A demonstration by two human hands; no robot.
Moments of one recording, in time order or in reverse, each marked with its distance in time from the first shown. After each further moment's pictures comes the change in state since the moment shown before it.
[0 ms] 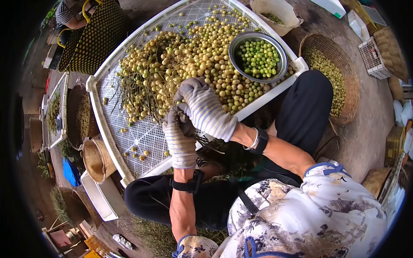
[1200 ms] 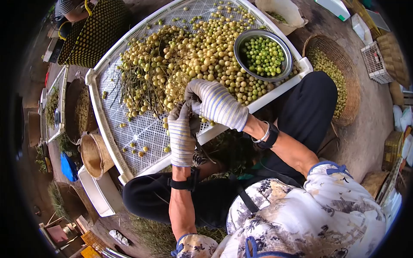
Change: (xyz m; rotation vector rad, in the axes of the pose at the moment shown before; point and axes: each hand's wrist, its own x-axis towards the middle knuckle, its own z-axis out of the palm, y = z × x) left_hand -0.004 0.013 0.007 0.459 0.006 0.007; right_hand 0.002 0.023 -0.007 0.280 -0.215 0.084
